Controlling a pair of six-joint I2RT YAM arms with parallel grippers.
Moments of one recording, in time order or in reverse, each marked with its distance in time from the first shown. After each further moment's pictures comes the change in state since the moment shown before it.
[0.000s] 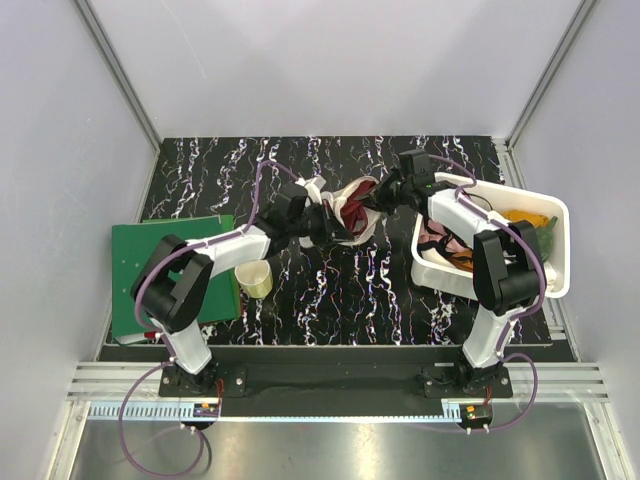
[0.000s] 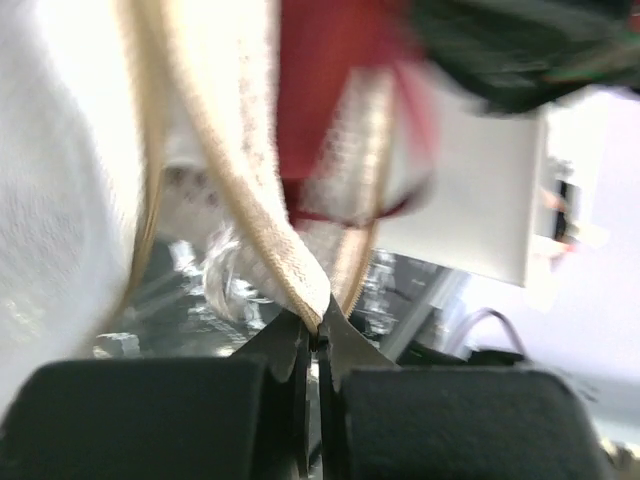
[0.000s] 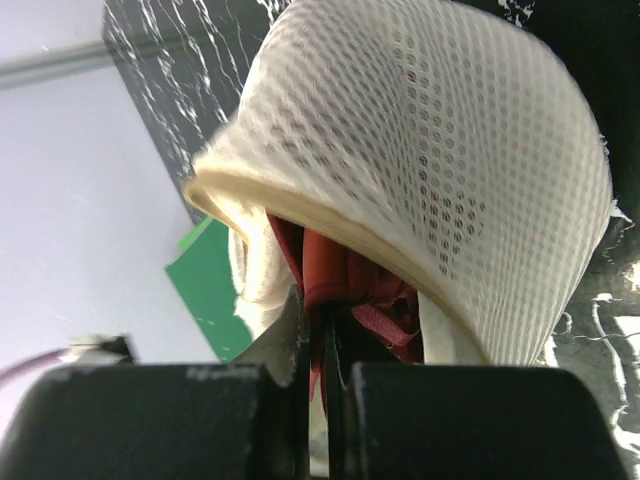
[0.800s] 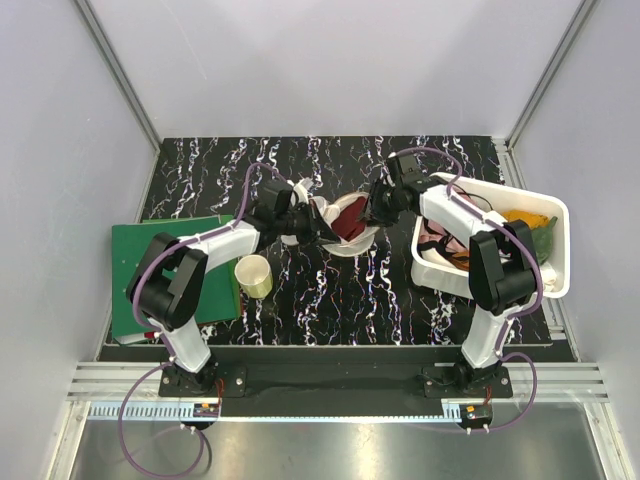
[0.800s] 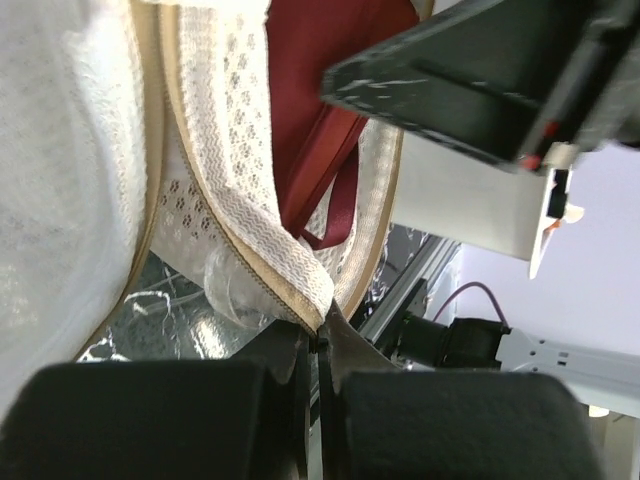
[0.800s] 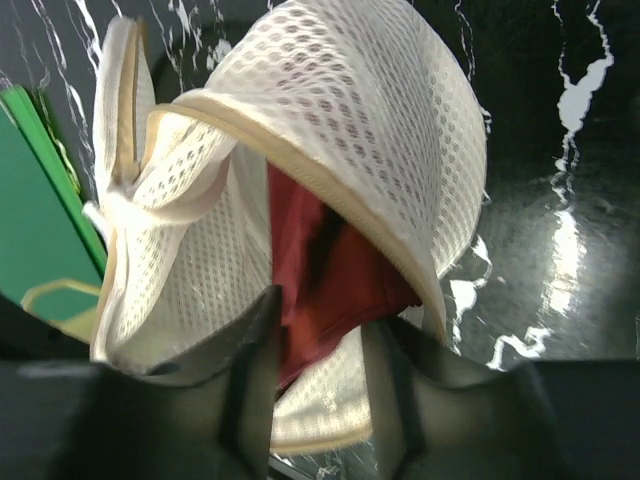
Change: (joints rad) left arm 0.107 -0.011 -0.009 -0.057 0.165 0.019; right arm 0.068 0.012 0.053 -0.242 0.097 -0.494
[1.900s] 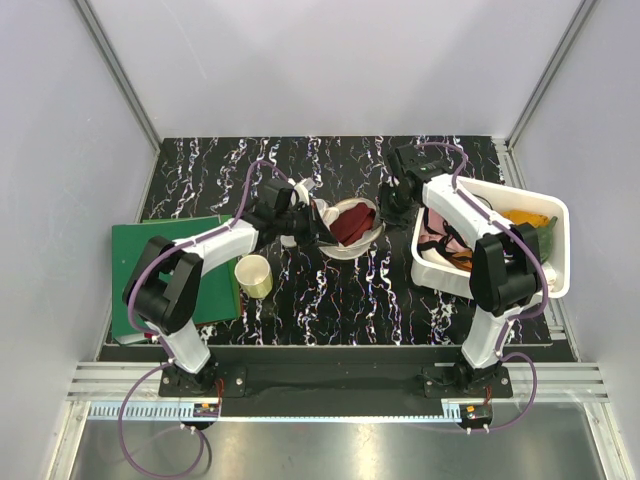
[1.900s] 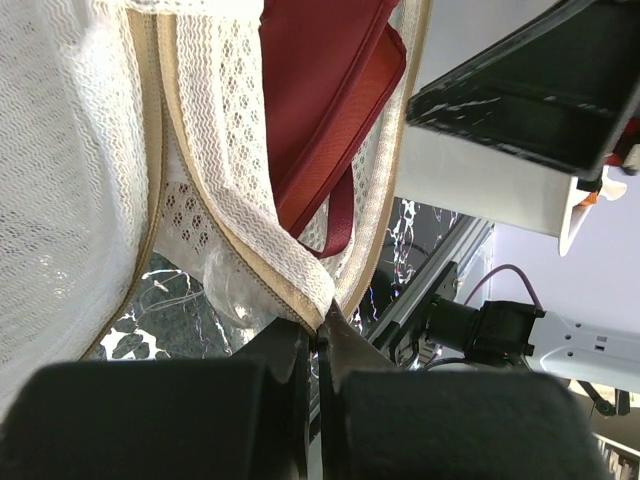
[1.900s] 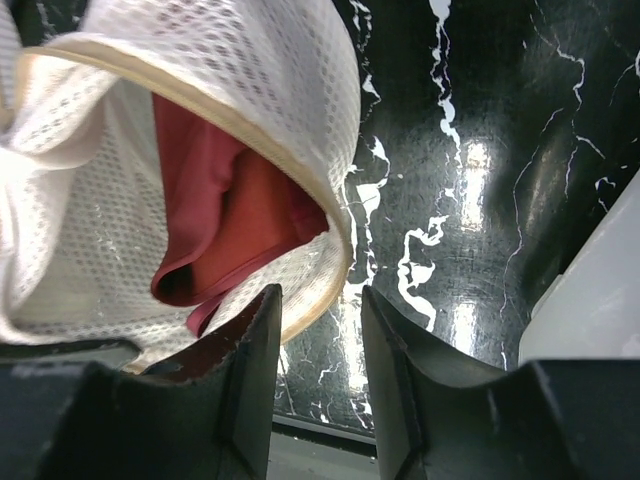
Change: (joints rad) left arm -0.009 -0.030 0.024 -0.119 -0.019 0.106; right arm 0.001 -0.008 0.168 -0.409 0.123 -0.110
